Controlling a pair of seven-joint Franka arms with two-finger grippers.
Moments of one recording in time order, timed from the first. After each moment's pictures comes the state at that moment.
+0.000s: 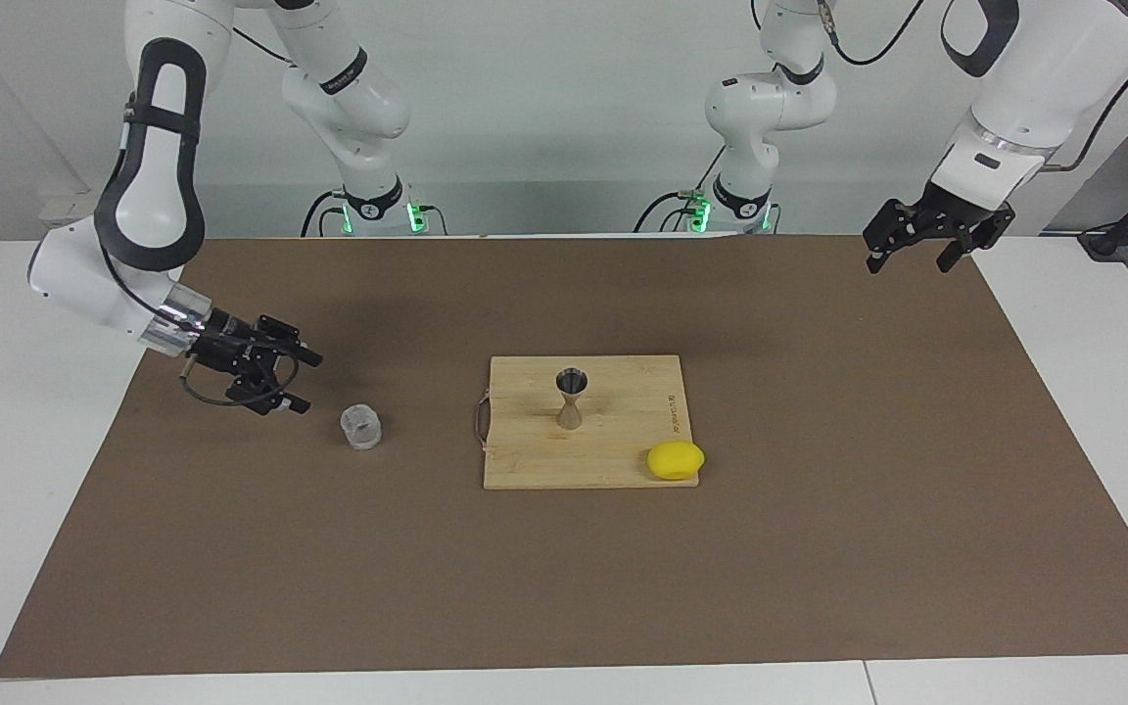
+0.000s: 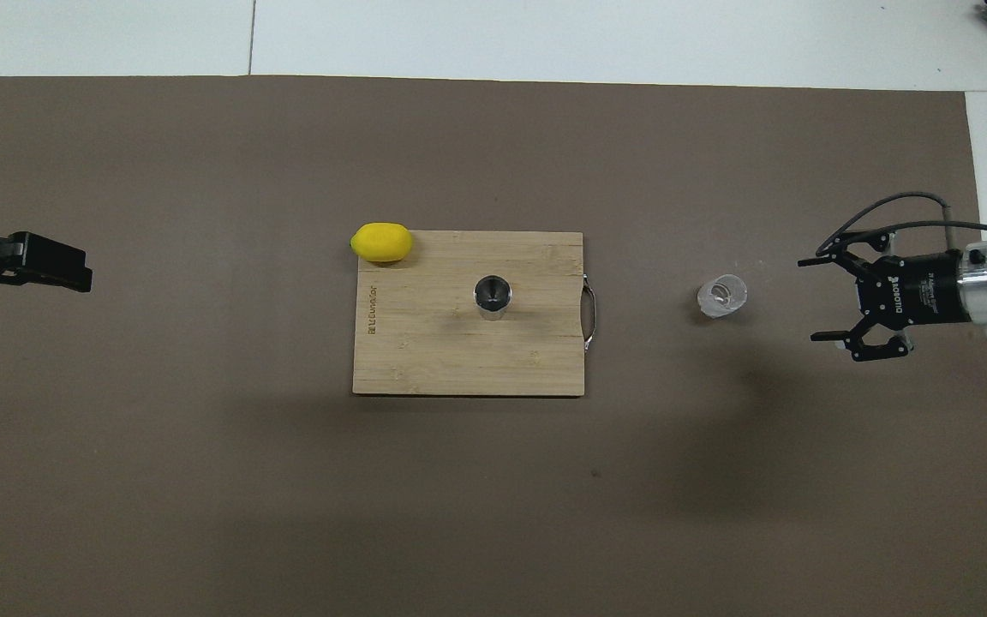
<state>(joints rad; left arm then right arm) 0.03 -0.02 -0.10 -1.59 -0.02 1.56 0.00 -0.39 0.11 0.18 -2.01 0.61 1.95 0.77</state>
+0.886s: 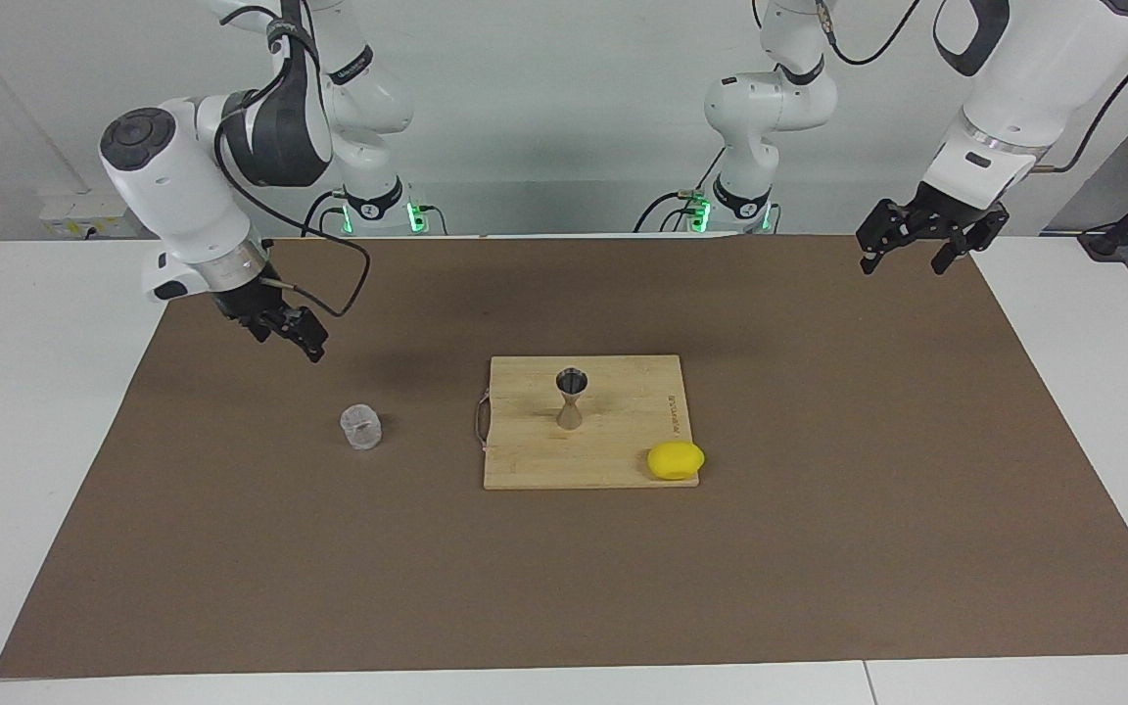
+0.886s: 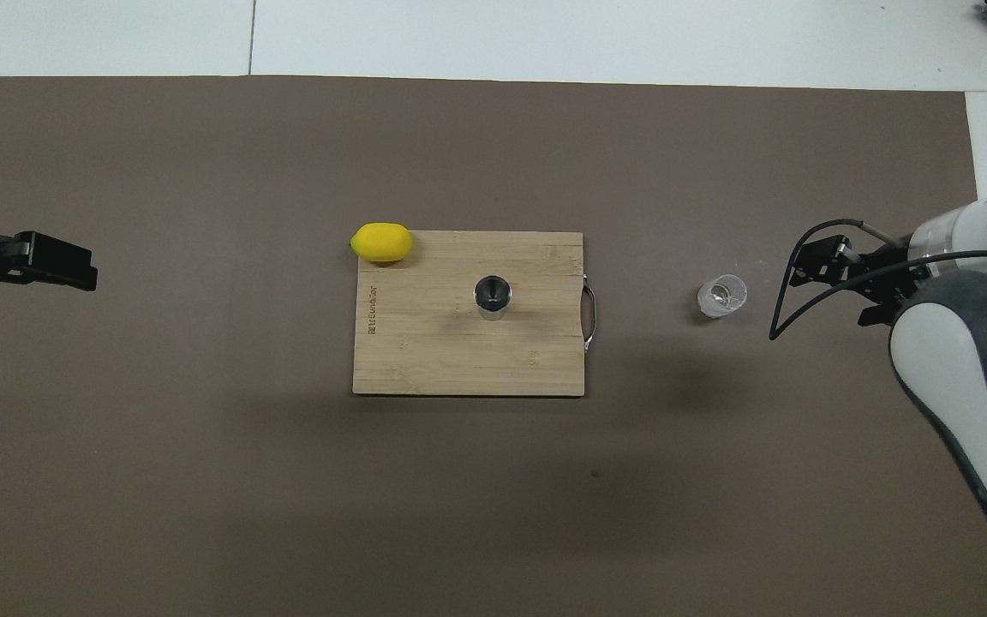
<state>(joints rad) -0.01 -0.02 -0.06 -1.59 -0.02 1.58 0.00 -0.19 -0.02 0.19 -1.92 0.05 1.91 0.36</state>
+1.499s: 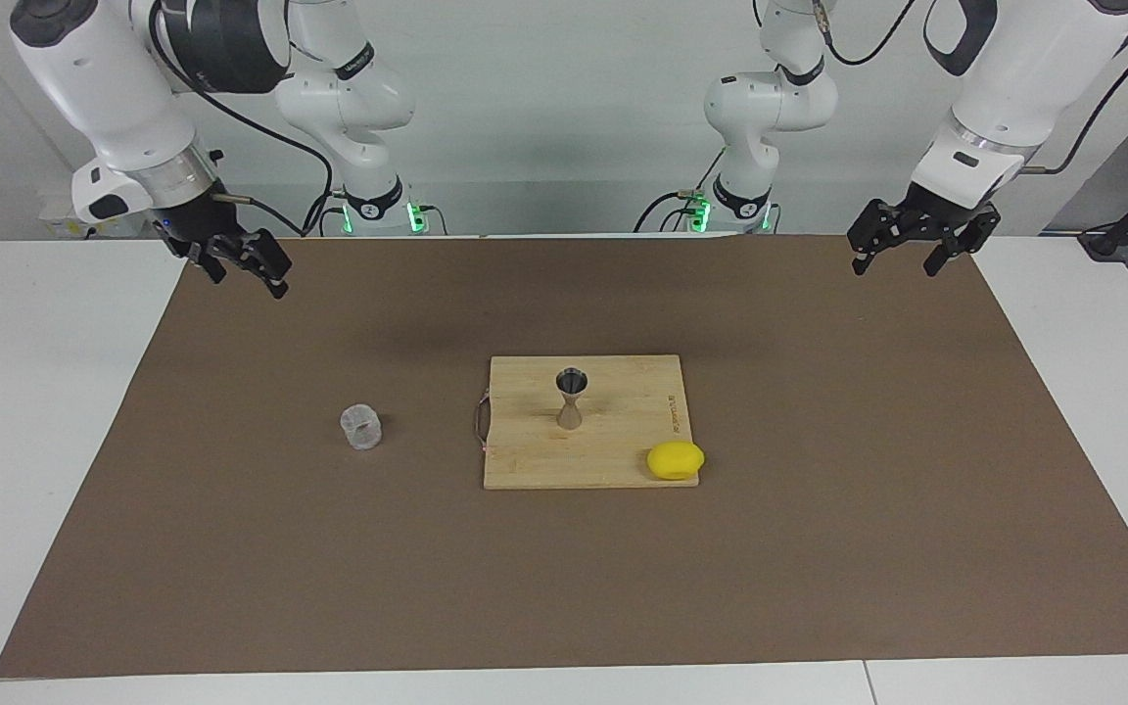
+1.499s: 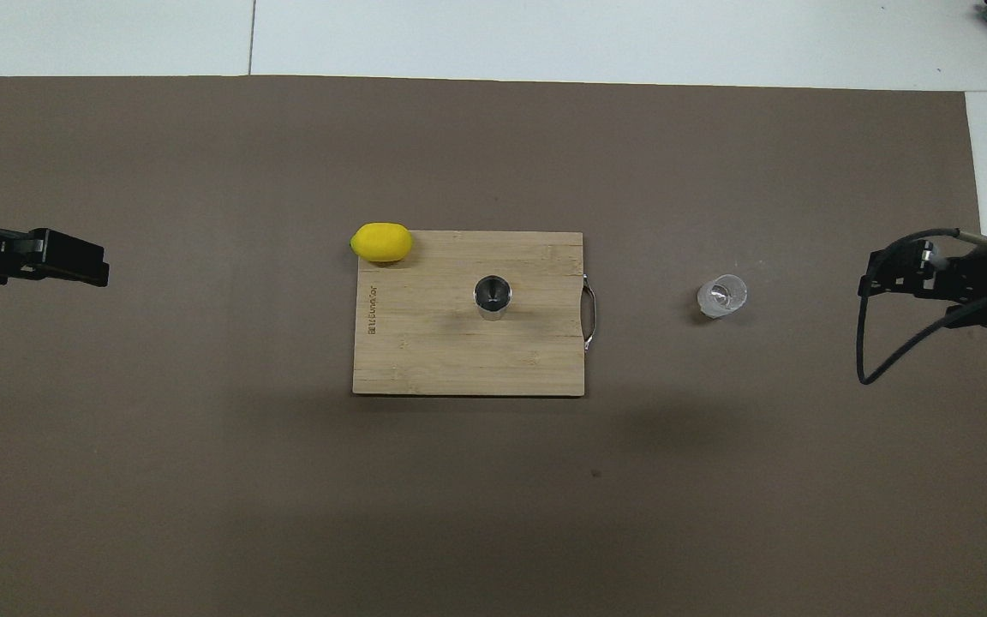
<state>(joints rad) -0.04 -0.02 -0.04 -1.59 -0.02 1.58 0.00 0.05 -0.07 -0.11 -1.71 0.05 1.61 0.27</state>
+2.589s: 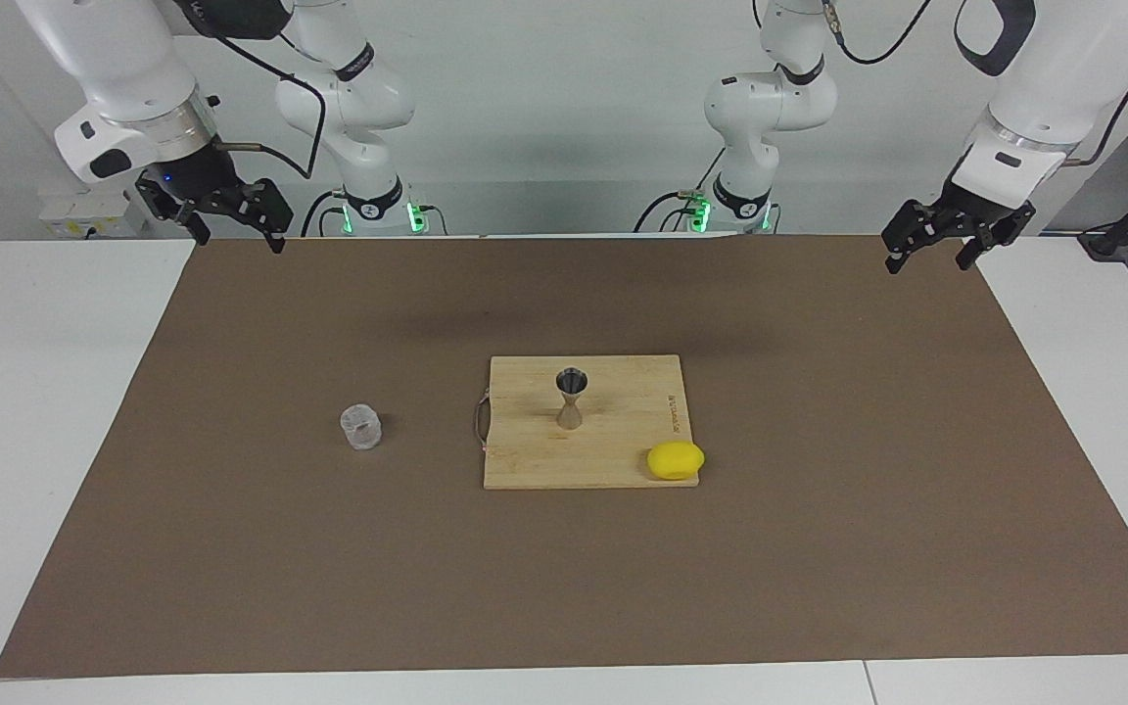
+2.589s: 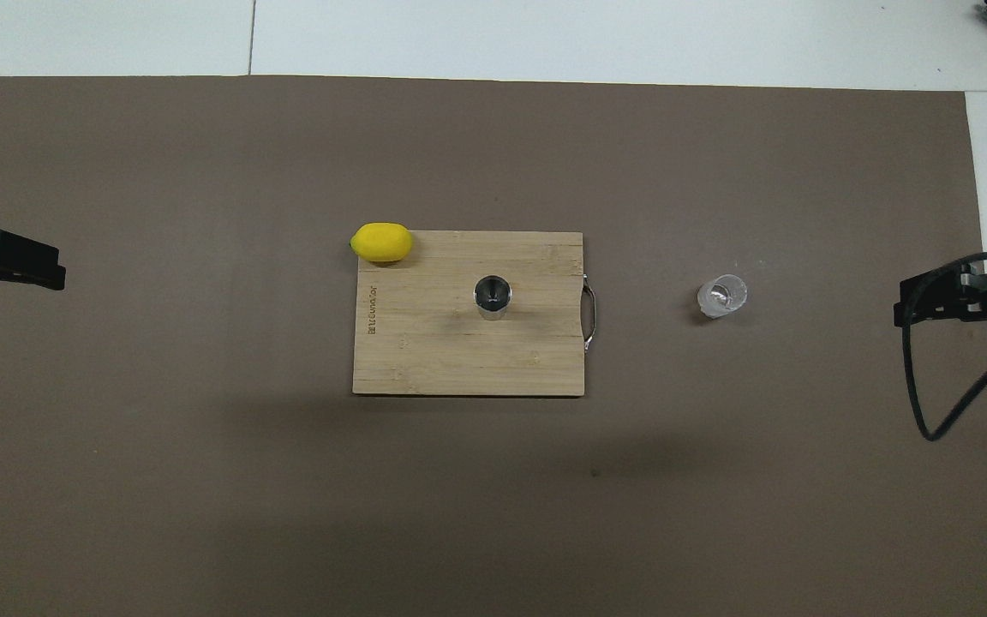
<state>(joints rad) 0.00 -0.02 -0.02 -1.59 0.01 1.57 0.00 0.02 -0.03 -0.03 -1.56 -0.02 1.45 0.15</state>
